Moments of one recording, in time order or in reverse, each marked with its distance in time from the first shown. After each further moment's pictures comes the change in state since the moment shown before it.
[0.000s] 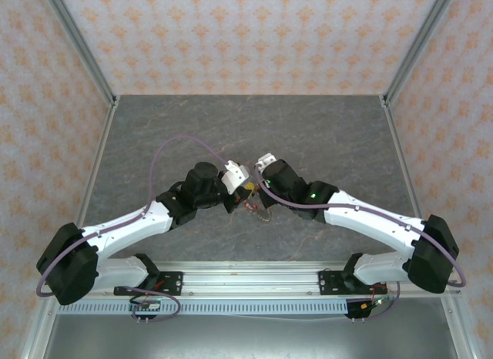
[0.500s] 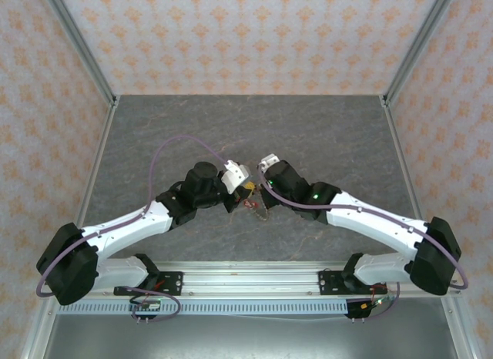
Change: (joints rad) left arm 0.000 -0.001 -0.002 0.005 0.001 0.004; right arm -0.003 -0.069 -0.047 0.010 -0.009 0.030
